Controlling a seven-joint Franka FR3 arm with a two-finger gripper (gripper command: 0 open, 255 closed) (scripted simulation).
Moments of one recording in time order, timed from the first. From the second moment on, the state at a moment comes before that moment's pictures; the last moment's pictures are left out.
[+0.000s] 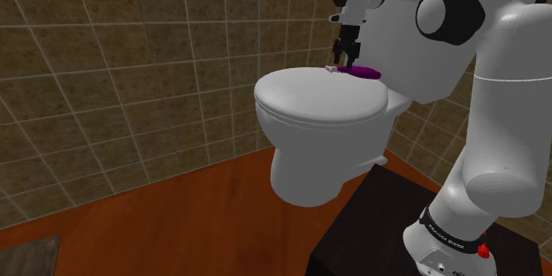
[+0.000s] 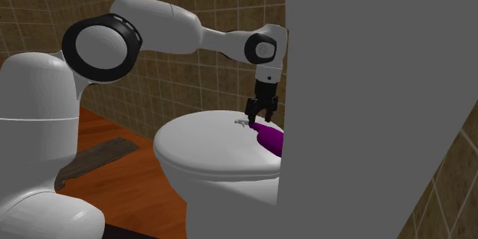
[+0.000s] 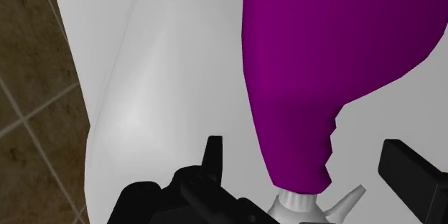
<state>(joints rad) 0.02 0.33 -0.71 -1.53 0.26 1.65 -1.74</state>
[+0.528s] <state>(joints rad) 0.03 0.33 -0.71 -1.55 0.27 1.67 -1.75</state>
